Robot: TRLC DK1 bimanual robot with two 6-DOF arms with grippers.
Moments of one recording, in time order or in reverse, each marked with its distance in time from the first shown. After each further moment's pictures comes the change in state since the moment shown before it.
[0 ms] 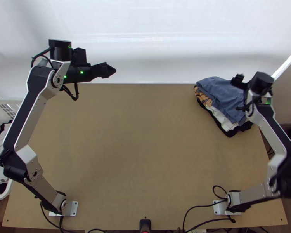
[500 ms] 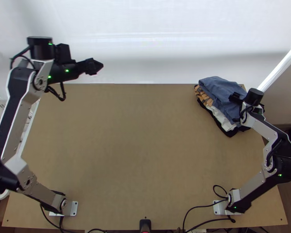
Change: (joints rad) left arm 0.050 -0.114 0.000 -0.026 -0.094 0.041; right arm -0.094 0.173 -0.135 0.143 -0.001 0.013
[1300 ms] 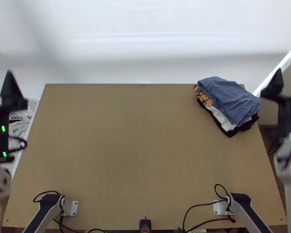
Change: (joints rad) left arm 0.198 -0.976 -1.006 0.921 -0.461 0.203; right arm 0.148 -0.985 -0.038 -0.214 -0.135 -0.111
